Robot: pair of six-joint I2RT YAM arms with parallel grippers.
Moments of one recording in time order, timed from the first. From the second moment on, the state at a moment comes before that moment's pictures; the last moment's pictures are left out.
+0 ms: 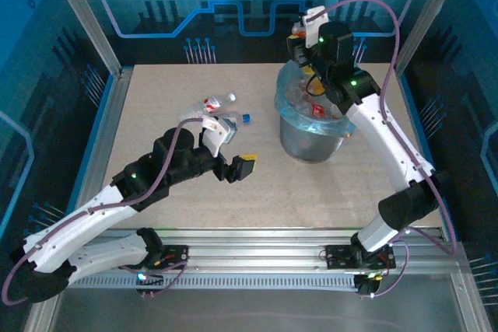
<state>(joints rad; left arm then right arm) -0.84 0.93 1.01 -0.37 0.06 -0.12 0.43 1.60 1.79 -0.42 0.26 -0.08</state>
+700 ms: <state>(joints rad) -0.85 0.96 1.01 -0.37 0.05 -0.06 0.40 1.63 1.62 -0.30 0.23 -0.06</state>
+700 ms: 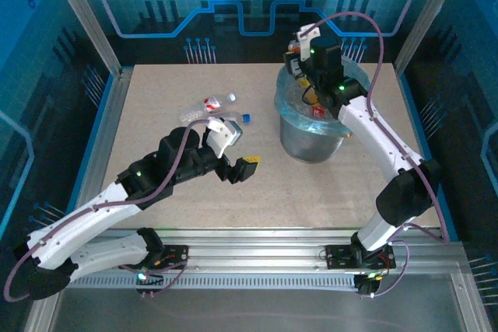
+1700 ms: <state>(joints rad) -0.85 0.93 0.95 -0.30 0.02 -0.03 0.37 1.58 1.44 0.01 0.18 0.02</state>
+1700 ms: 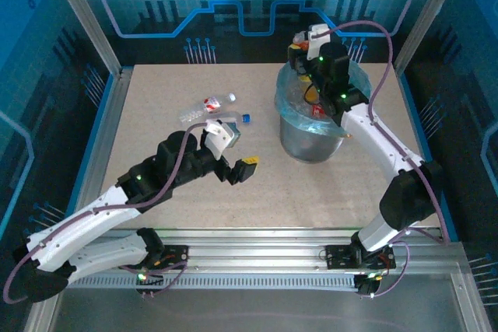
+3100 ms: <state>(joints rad) -0.85 0.92 0.91 -0.25 -0.02 -0.01 0.32 1.45 1.41 -0.07 0.26 0.12</state>
